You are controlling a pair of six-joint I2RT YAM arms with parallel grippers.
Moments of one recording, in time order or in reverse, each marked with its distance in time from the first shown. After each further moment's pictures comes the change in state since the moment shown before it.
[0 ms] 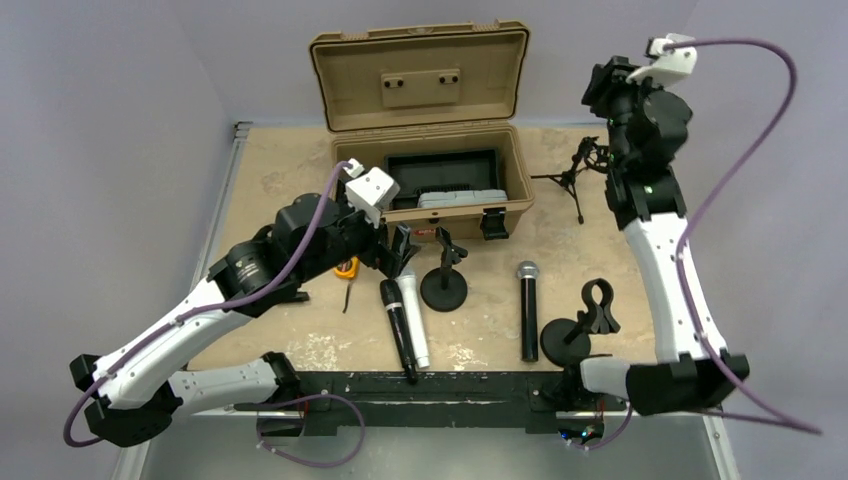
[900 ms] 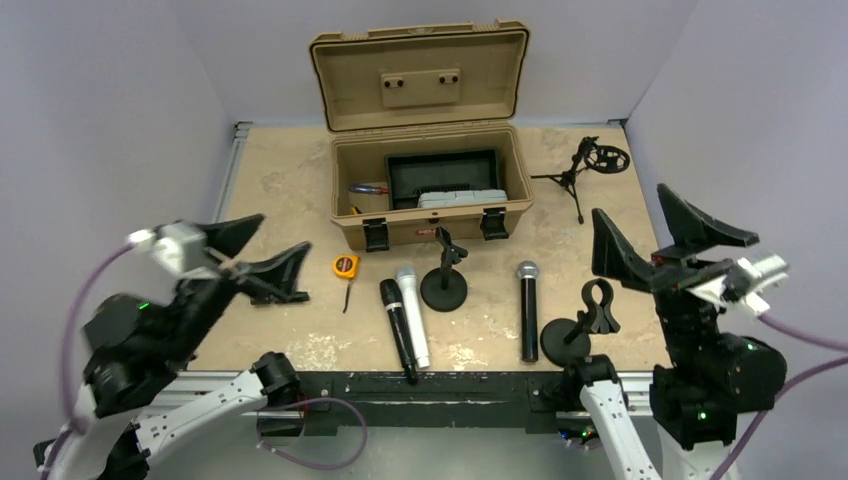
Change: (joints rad) left arm -0.008 -0.573 -0.171 0.113 -0.236 0.040; right arm 0.000 -0.927 -0.420 -0.068 -0.480 0.066
